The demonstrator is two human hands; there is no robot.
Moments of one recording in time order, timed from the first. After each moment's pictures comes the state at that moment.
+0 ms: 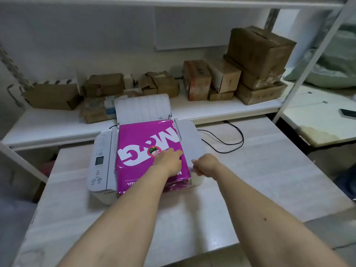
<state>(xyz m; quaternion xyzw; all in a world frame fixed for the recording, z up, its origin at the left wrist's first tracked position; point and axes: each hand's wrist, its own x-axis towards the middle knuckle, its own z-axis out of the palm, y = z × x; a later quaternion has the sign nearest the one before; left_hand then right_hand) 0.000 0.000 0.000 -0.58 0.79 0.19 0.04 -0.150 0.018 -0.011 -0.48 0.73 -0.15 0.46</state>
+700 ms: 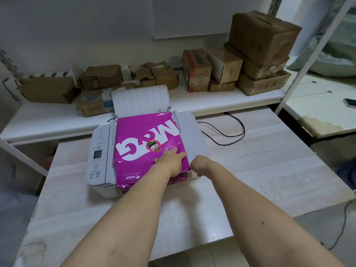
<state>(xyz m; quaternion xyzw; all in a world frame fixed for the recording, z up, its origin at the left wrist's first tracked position) -0.004 0.001 -0.034 -0.56 0.79 0.22 0.13 -0.132 0.023 -0.018 -0.49 0.73 -0.03 0.48</state>
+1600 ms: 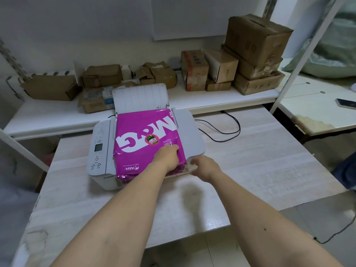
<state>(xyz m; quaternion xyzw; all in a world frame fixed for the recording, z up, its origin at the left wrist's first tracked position) -0.003 0.026 -0.025 -0.60 0.77 0.23 -0.02 -0.155 0.072 -0.043 -0.63 0.72 -0.05 0.30</state>
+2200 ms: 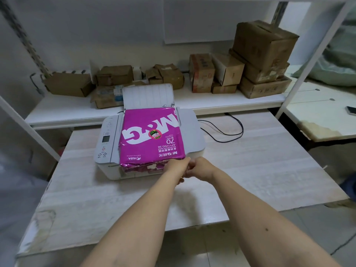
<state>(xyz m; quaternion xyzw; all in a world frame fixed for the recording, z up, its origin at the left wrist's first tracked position) -0.040 0.099 -0.021 -0.72 0.39 0.54 -0.19 -0.155 0.100 -0.028 -0.60 0.61 -0.14 0.50</state>
